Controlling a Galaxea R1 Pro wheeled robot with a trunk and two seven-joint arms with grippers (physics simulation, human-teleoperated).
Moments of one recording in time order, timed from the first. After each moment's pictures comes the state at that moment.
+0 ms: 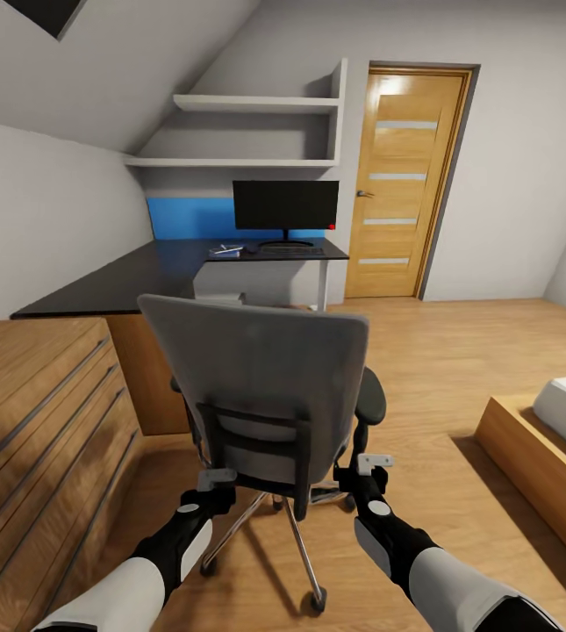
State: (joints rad) left arm -0.67 -0.13 -0.02 -0.32 0.03 0.06 0.17; right arm -0.71 0.07 0.49 -0.28 -0.42 -0.23 -0.28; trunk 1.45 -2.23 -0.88
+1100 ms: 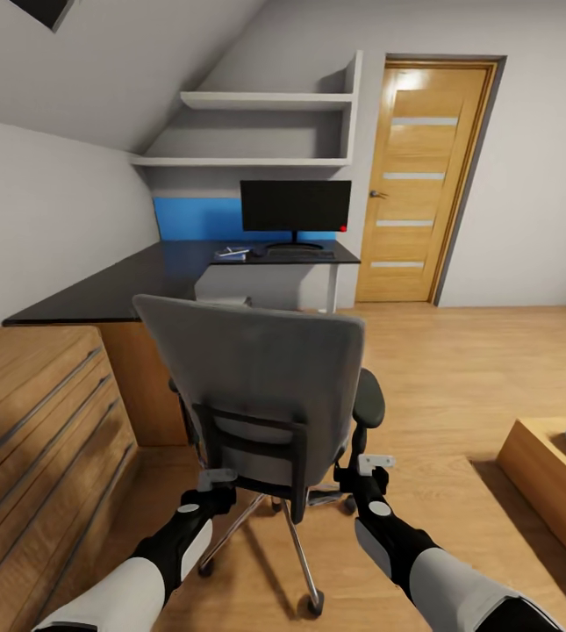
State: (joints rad) left arm -0.67 -0.13 -0.02 -0.32 0.03 0.06 0.17; right arm -0.71 0.07 0.48 -0.28 -0.41 -0.23 -0.28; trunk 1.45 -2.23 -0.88
